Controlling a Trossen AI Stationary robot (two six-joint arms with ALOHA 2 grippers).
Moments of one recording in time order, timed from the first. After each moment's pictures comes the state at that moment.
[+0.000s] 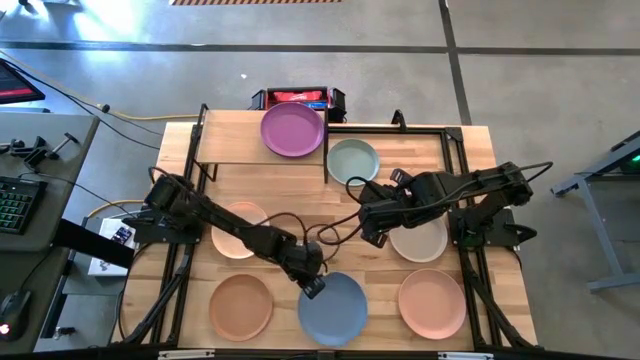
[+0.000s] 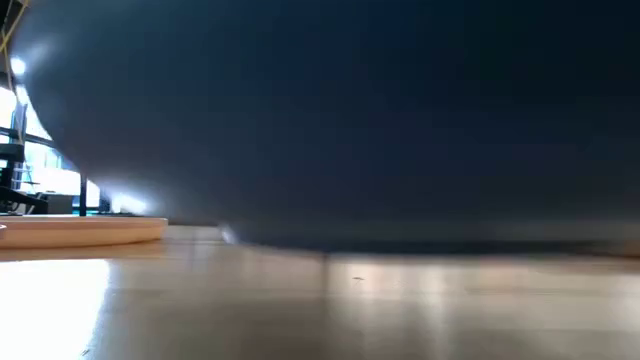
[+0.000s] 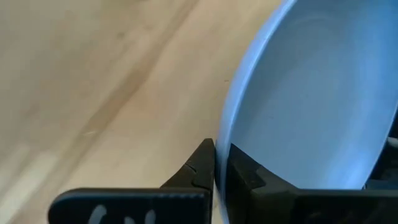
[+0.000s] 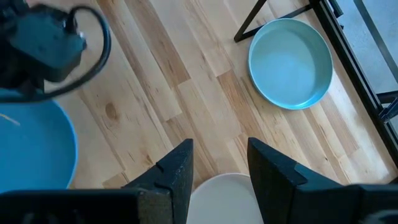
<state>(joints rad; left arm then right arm) -0.35 1.89 1.20 -0.34 0.13 -1.11 0.30 1.69 1.92 -1.54 0.41 0.70</state>
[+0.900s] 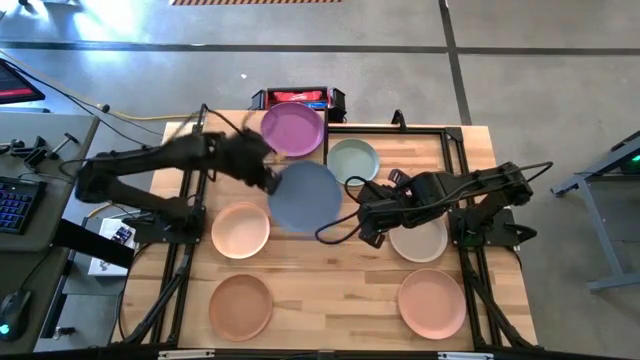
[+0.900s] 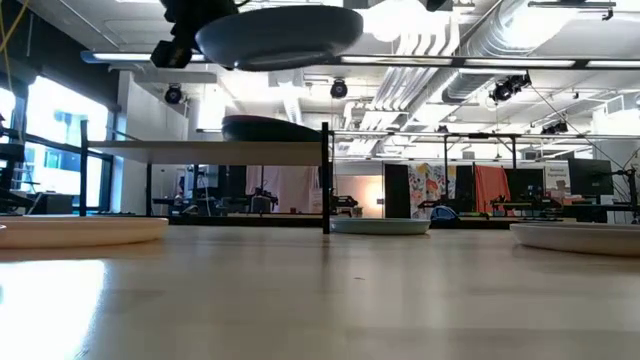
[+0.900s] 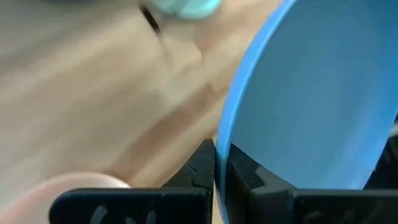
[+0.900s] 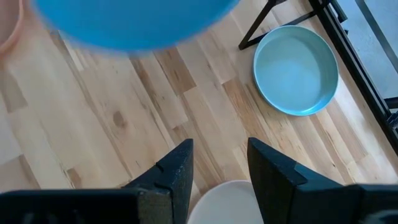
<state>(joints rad) 0.22 1.21 1.20 -0.88 0.06 -0.80 0.30 1.69 1.92 -1.50 0.42 0.70</state>
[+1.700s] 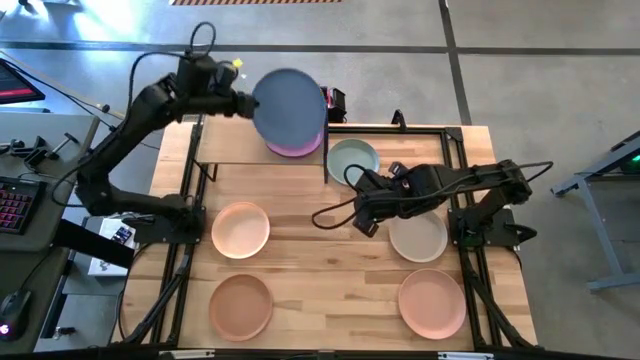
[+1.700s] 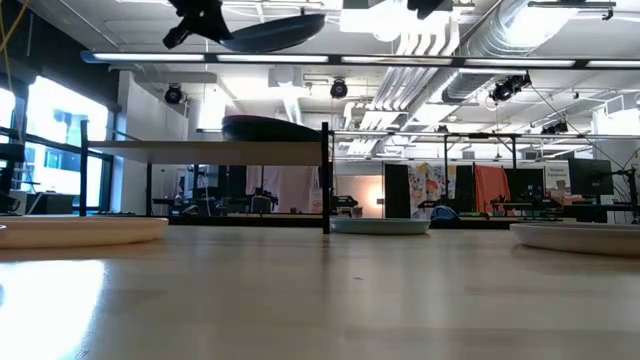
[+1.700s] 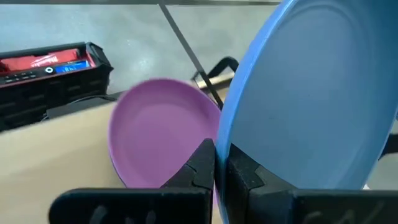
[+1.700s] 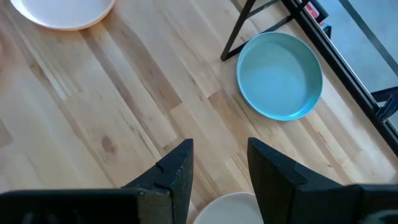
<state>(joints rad) 0.79 1.23 1.49 -0.87 0.15 -0.48 0.24 1.69 1.92 -1.48 0.45 0.74</state>
